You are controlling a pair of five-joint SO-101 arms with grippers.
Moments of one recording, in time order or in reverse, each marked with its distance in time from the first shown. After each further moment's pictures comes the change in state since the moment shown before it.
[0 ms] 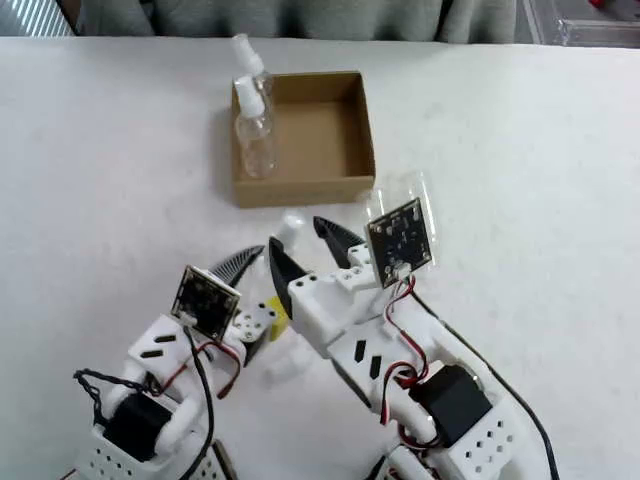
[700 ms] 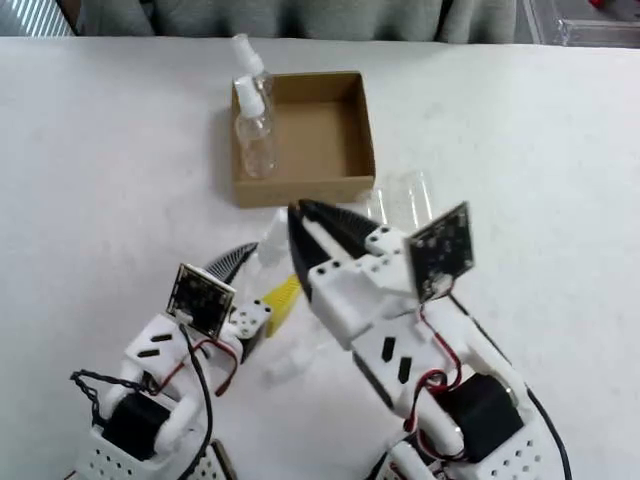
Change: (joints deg) left arm -1.8 0.0 0.0 0.0 0.0; right arm 5.3 -0.7 -9.5 -0.5 7.3
